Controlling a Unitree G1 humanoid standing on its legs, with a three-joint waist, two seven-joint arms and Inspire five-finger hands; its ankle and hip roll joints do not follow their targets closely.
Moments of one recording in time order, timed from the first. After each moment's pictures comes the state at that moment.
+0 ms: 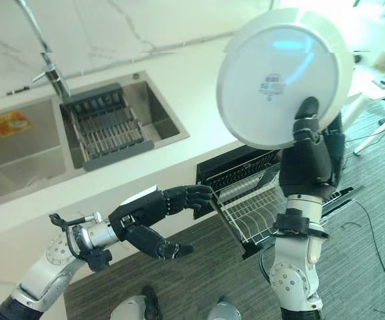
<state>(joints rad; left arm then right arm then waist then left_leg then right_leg) -0.03 0.56 -0.34 -0.32 -0.51 -0.02 -0.56 -0.02 -0.32 -0.07 -0.41 1.00 -0.39 -0.17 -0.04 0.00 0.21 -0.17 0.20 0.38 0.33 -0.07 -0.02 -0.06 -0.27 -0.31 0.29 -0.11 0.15</state>
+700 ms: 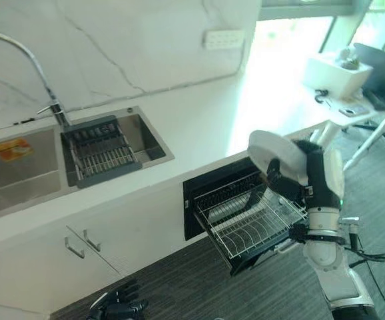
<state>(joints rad) 0.25 0.25 -0.11 0.86 -0.37 -0.20 -0.29 0.02 -0.66 -0.03 0.13 -0.12 -0.27 -0.41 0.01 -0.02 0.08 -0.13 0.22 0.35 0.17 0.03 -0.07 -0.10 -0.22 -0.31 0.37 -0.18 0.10</state>
